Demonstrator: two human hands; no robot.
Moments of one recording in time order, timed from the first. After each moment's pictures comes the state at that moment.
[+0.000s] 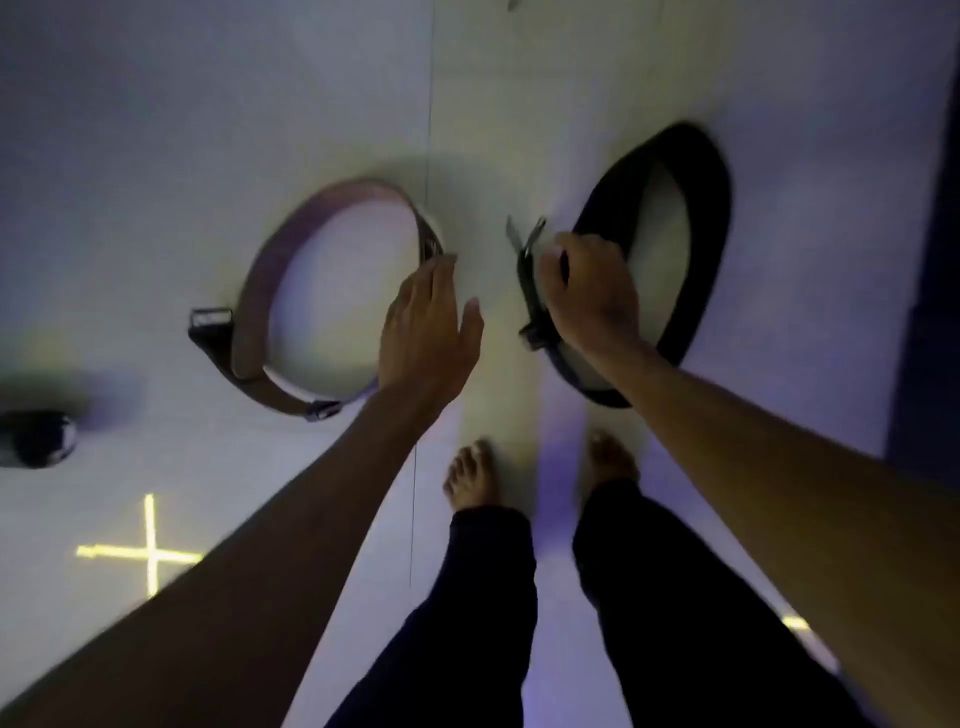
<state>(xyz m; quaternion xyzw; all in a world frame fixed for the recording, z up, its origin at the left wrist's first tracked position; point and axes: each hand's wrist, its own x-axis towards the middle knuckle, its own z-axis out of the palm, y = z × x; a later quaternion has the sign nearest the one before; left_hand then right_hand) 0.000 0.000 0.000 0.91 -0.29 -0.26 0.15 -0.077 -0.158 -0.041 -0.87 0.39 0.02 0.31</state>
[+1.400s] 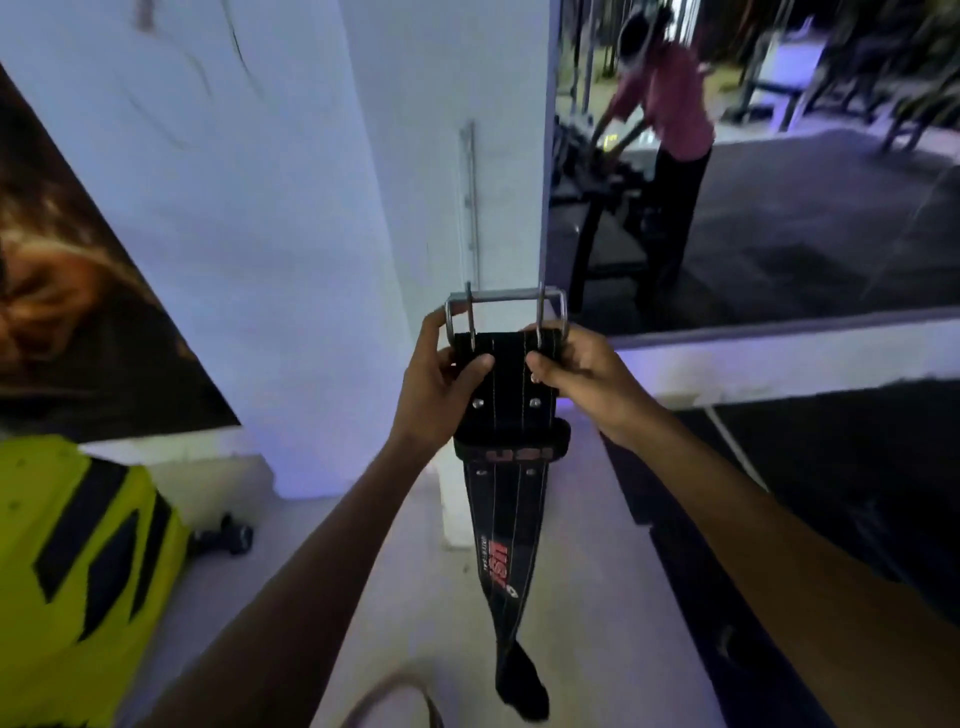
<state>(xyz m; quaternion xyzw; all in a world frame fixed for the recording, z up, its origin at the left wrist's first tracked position) 0.079 -0.191 0.806 0.63 -0.44 -0.17 0.62 -0.062 -0.327 0.814 -0.74 0.18 -0.27 0.59</state>
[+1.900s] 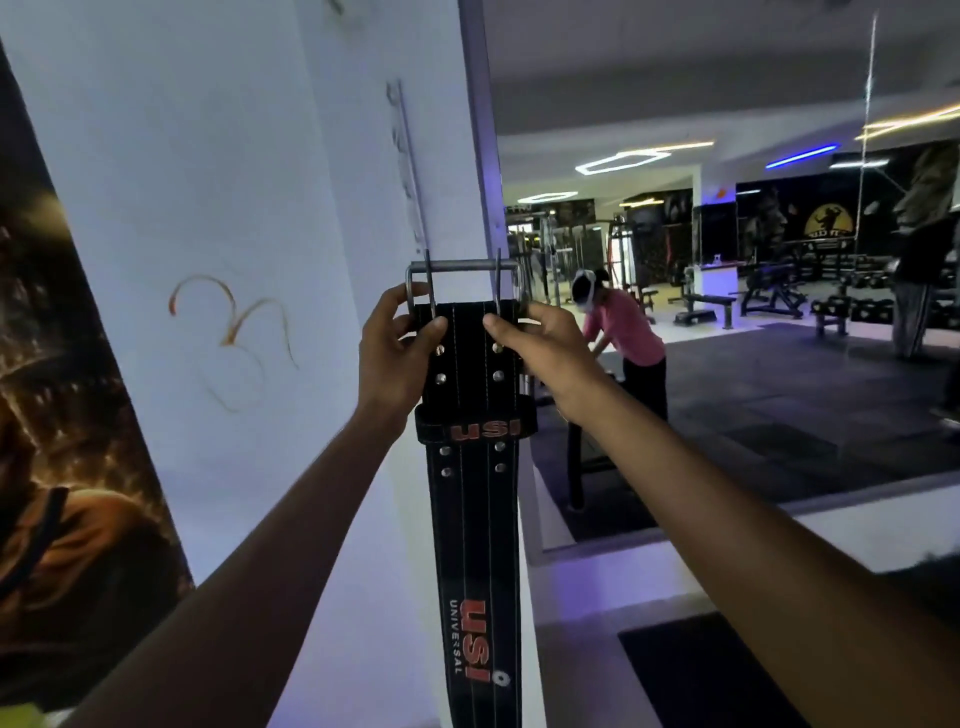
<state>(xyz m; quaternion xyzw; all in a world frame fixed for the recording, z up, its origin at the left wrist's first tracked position) 0.058 -0.225 1.087 0.53 -0.49 0.04 0.69 -0.085 -0.327 1.087 -0.71 0.10 -0.47 0.52</state>
